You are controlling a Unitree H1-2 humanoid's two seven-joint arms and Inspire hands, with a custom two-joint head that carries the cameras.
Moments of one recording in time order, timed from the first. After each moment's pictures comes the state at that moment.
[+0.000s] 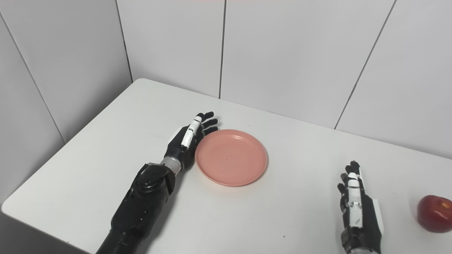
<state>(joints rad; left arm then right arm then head) -0.35 0.05 0.06 0.21 -0.21 0.26 -0.03 -0.11 -0.04 -0.02 -0.19 0.10 0.29 0.06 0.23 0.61</state>
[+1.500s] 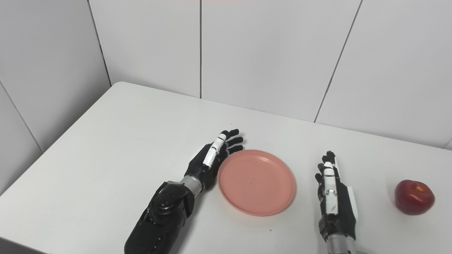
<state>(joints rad) -0.30 -0.09 -0.08 0.11 -0.17 0.34 -0.03 -0.11 0.01 0.00 -0.19 0.09 0.29 0.03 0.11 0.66</state>
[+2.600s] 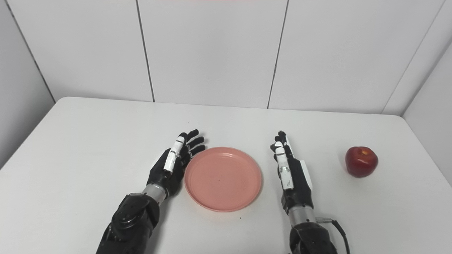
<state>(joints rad) -0.27 -0.08 -0.05 0.06 -0.17 0.37 -0.07 -0.13 0.02 0.02 -0.19 0.02 0.29 0.01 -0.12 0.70</state>
